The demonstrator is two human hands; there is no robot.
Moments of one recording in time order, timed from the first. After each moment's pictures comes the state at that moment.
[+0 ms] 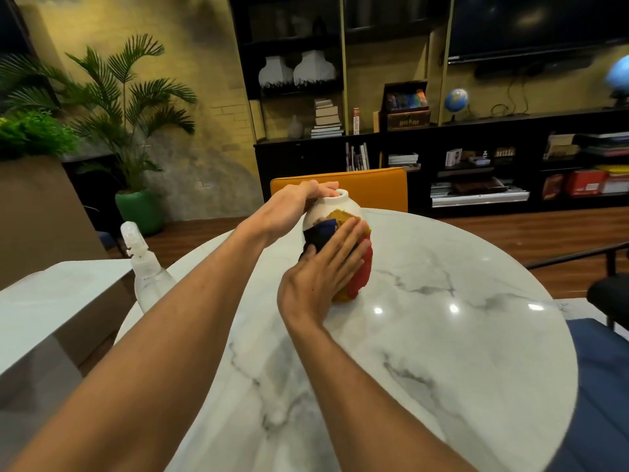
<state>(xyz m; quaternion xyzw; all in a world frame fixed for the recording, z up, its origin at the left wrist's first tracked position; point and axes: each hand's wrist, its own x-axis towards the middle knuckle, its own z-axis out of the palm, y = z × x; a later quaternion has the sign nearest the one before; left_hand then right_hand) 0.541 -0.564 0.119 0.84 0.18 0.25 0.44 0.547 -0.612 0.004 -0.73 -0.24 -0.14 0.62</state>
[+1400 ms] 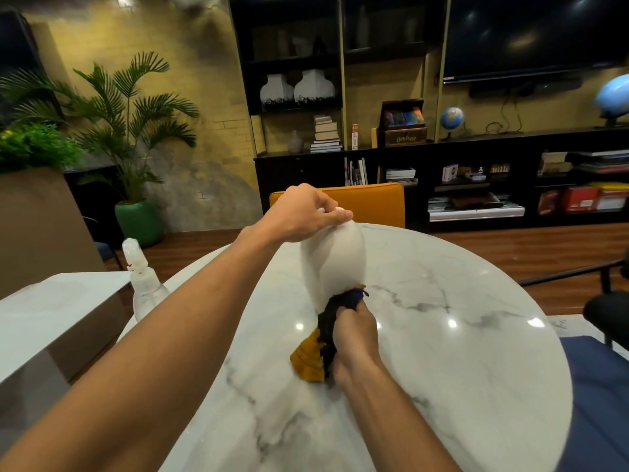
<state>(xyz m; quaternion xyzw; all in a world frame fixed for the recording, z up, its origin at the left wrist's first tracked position) 0.562 -0.569 0.140 0.92 0.25 0.25 0.16 0.576 -0.707 0.012 -0.56 -0.09 0.37 0.73</state>
